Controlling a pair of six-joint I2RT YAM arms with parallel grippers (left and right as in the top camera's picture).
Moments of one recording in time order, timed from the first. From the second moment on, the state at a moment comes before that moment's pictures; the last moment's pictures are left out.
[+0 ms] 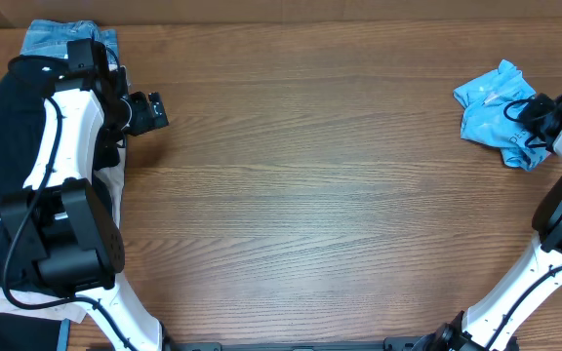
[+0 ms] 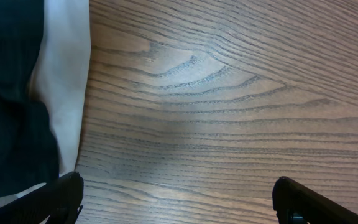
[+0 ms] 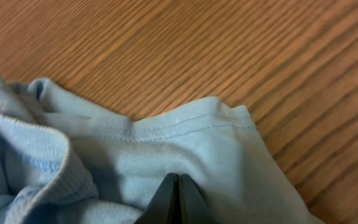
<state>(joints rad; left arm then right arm) 0.18 2.01 1.65 -0.93 0.15 -0.16 -0.55 2.28 1.55 -0.14 -0.08 0.24</state>
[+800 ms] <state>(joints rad) 0.18 2.01 1.65 -0.93 0.15 -0.18 -0.50 2.31 2.21 -1.12 -0.32 0.03</state>
